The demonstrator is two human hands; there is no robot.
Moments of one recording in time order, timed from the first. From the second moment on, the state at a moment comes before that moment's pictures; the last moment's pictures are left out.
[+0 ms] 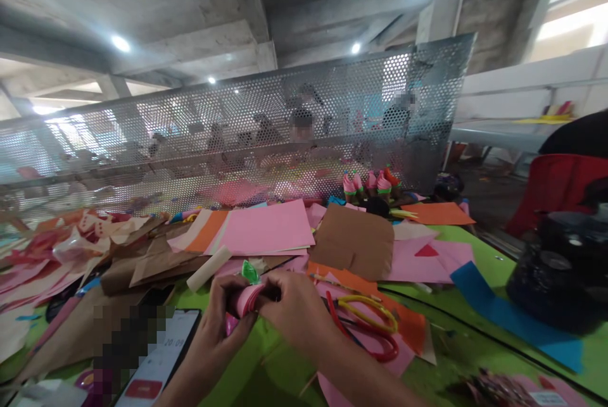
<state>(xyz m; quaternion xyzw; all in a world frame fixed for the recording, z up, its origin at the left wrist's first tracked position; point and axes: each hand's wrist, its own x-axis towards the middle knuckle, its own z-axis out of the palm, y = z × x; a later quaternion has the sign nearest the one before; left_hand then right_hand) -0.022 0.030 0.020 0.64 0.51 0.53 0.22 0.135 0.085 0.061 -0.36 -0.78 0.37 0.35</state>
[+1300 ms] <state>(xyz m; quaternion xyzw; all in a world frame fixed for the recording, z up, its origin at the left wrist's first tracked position) -0.025 0.024 0.030 0.63 0.45 0.51 0.38 0.142 0.084 0.080 -0.38 -0.85 0.24 0.26</state>
